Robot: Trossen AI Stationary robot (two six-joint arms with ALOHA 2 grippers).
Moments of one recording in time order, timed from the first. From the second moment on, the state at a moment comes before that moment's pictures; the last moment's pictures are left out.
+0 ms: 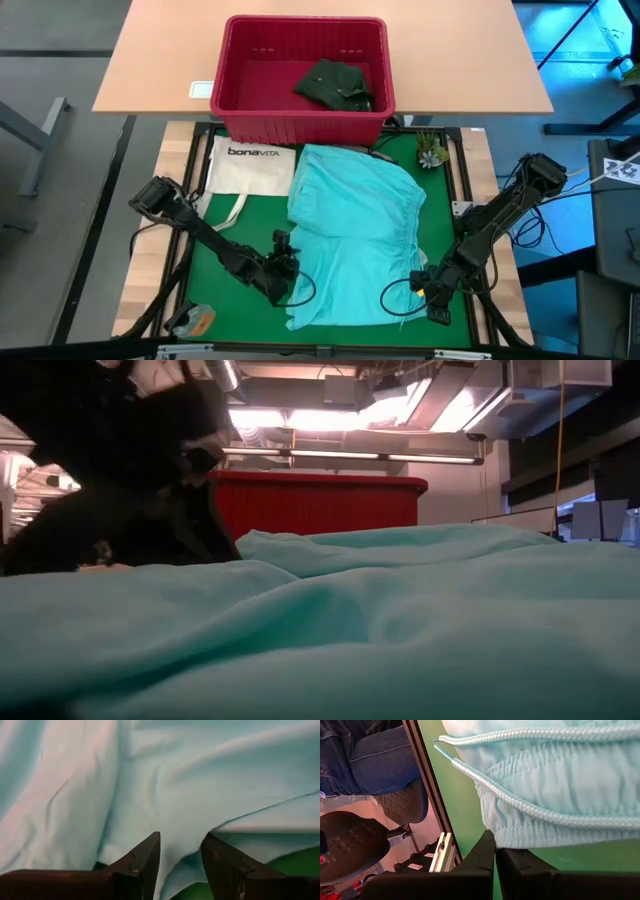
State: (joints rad) left arm -0.56 1.85 0.93 -0.20 -0.75 -0.18; right arm 0.71 1.31 0.61 -0.31 -0.32 1.23
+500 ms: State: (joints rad) left arm -0.50 1.85 0.93 -0.30 -0.74 -0.40; right arm 0.71 1.31 0.61 -0.31 -0.36 1.23
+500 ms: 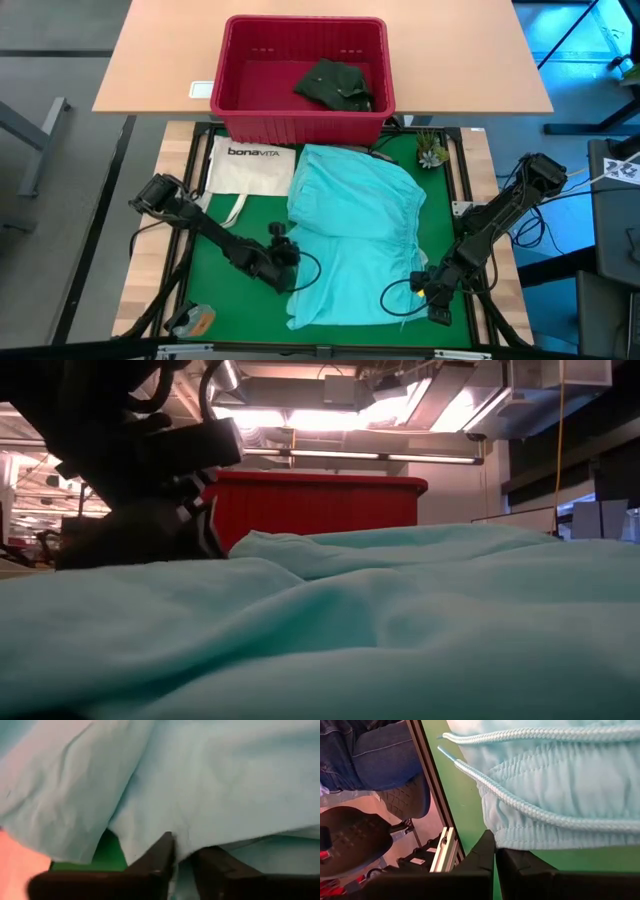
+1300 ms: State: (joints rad) left arm -0.40 1.83 0.93 -0.64 -0.66 -0.70; right arm 0.71 1.31 0.61 -0.32 -0.36 1.29
